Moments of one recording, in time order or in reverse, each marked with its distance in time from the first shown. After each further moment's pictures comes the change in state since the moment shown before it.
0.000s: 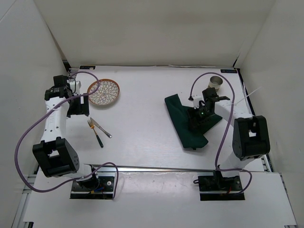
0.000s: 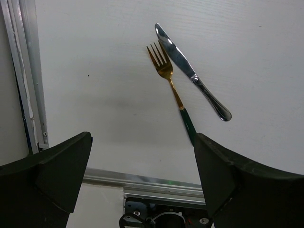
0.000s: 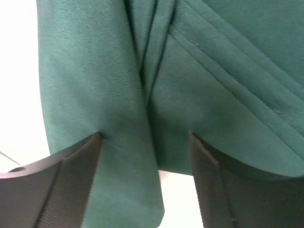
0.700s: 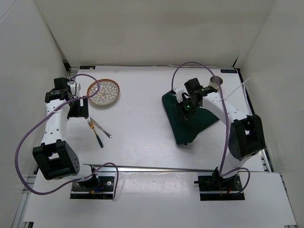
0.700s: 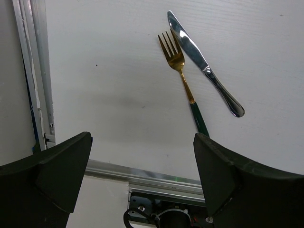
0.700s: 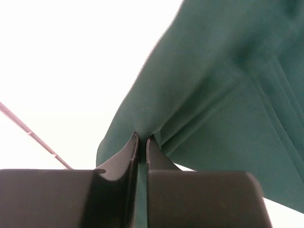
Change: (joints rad) left arm 0.000 -0.036 -0.054 0.001 -0.054 0.007; right arm 0.215 0.038 0.240 -0.150 -0.020 0.000
